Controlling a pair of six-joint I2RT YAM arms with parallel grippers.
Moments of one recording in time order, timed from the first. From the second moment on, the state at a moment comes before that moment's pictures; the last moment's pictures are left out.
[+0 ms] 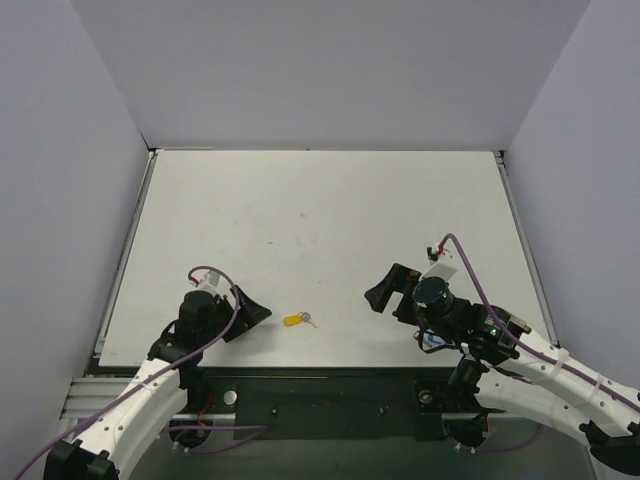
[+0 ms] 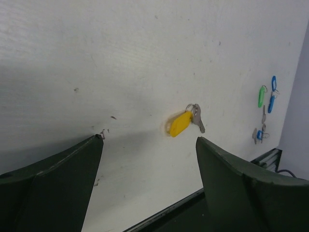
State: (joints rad) left arm -0.34 0.54 0.14 -0.23 0.20 -0.91; right arm 0.96 0.69 0.68 -0.67 0.39 1.02
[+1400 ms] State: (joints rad) left arm -0.64 1.06 0.07 0.47 0.18 -1.09; right arm 0.96 0.71 0.61 -0.53 0.34 1.03
